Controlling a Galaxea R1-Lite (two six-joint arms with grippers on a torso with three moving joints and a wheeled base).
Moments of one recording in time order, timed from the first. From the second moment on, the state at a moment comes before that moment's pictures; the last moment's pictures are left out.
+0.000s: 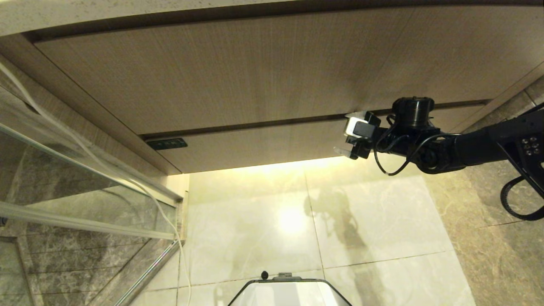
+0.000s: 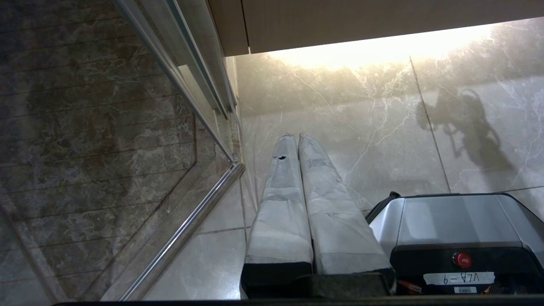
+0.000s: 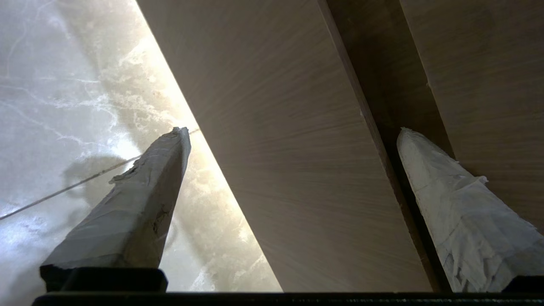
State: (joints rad) left arm 0.00 0.00 0.00 0.00 0.00 0.01; right arm 0.18 2.21 -1.55 -0.54 0.38 -1.13
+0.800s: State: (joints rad) left arm 0.00 0.00 0.00 0.00 0.00 0.01; right arm 0.14 2.23 -1.55 -0.50 0.34 -1.08
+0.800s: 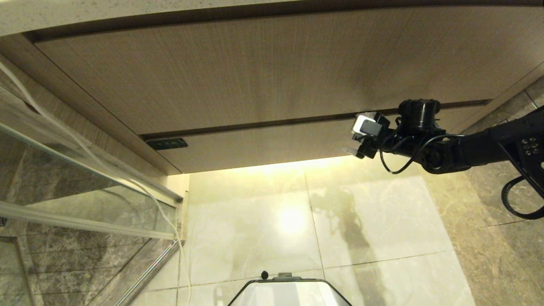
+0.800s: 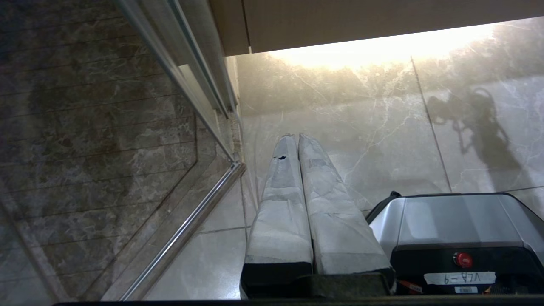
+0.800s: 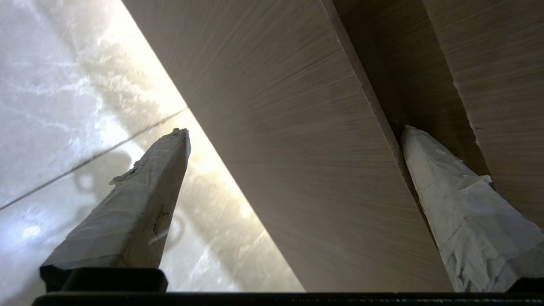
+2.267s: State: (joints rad) left arm 0.00 0.00 0.00 0.00 0.00 0.01; right arm 0.12 1.98 -1.29 -0.33 0.34 -1.12
